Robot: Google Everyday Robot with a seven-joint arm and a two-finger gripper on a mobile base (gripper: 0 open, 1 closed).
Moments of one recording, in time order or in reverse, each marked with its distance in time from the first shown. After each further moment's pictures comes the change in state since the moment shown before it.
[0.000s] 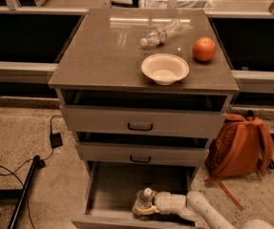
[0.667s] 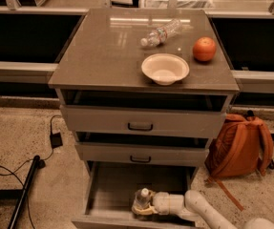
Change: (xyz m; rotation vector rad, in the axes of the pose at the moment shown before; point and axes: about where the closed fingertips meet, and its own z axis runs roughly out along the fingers) arm 0.002 0.004 0.007 0.001 0.053 -0.020
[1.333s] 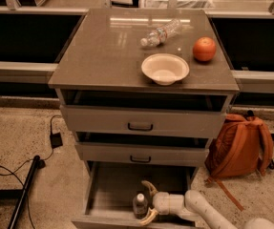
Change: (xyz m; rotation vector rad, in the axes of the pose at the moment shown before) arm 0.000 0.000 0.000 0.000 0.000 0.000
